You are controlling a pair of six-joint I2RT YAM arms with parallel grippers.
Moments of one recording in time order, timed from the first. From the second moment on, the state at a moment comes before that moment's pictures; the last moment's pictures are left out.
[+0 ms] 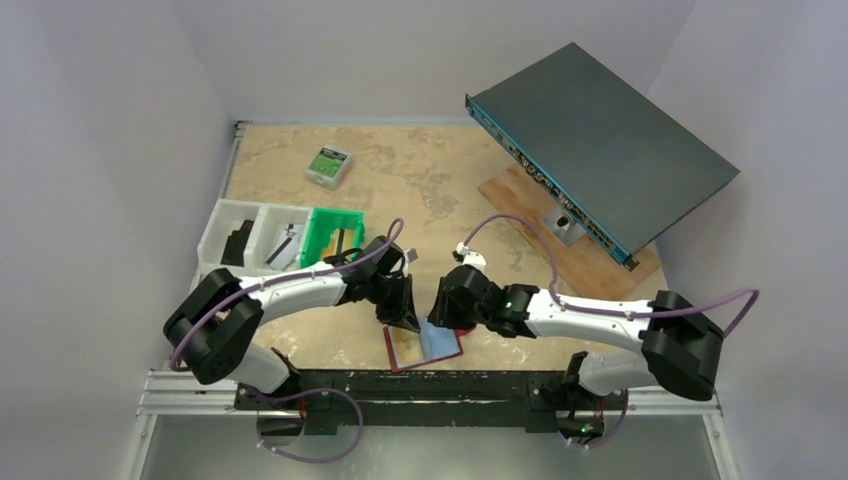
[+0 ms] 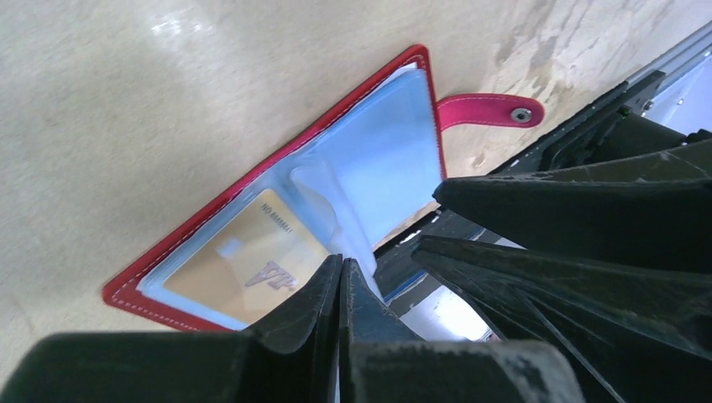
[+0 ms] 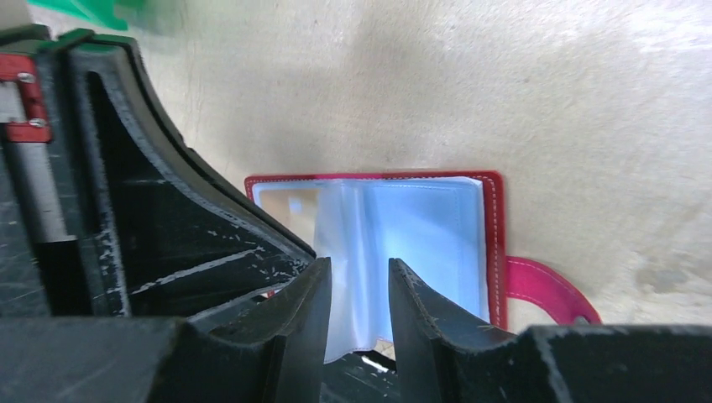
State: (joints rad) left arm -0.77 1.46 0.71 -0.33 0.45 -0.81; right arm 1.08 1.34 0.67 -0.21 0.14 1.05
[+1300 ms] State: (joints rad) left arm -0.80 1.64 0.96 -0.43 0.52 -0.72; right arm 1.13 1.24 0.71 -0.27 0.24 0.95
